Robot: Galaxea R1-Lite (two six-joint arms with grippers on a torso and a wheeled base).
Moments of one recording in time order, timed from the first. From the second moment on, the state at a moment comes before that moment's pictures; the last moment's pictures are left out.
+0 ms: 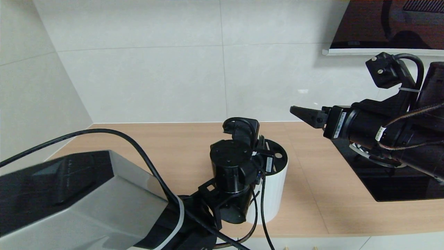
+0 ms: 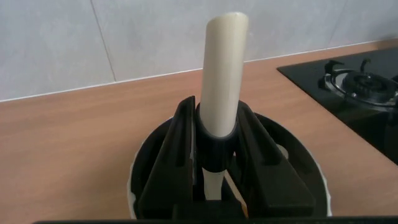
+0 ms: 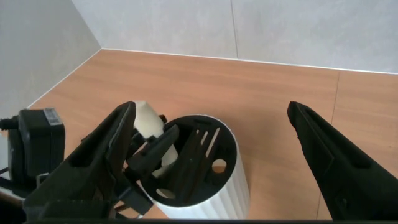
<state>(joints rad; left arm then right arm) -0.90 2.14 -0.99 -1.20 0.57 -0.02 0.61 1.49 -0.86 -0.60 -0.11 0.21</state>
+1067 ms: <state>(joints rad) -0.90 2.02 -0.91 -1.19 0.54 -0.02 0.61 1.49 -0.85 -0.60 -0.11 0.21</state>
